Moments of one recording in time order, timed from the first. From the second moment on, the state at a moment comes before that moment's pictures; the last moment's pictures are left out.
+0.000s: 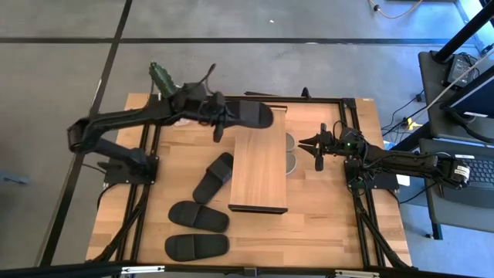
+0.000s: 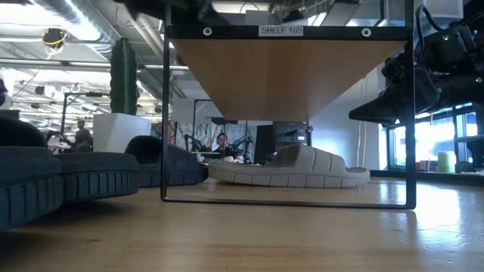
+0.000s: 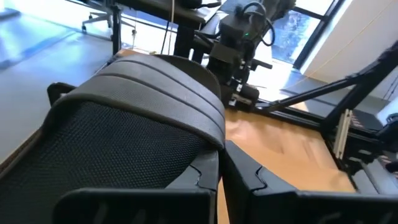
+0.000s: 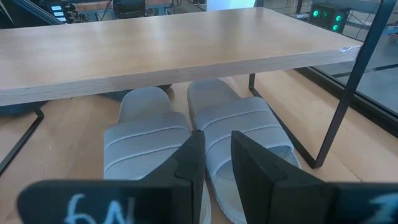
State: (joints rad) left arm 0.42 1.30 1.06 -0.09 0.37 -0.15; right arm -0.47 0.70 0.01 0.48 -0.26 -0.01
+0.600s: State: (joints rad) left arm 0.44 1.65 1.25 0.00 0.46 -0.29; right arm -0.47 0.70 0.01 0.47 -0.26 0.02
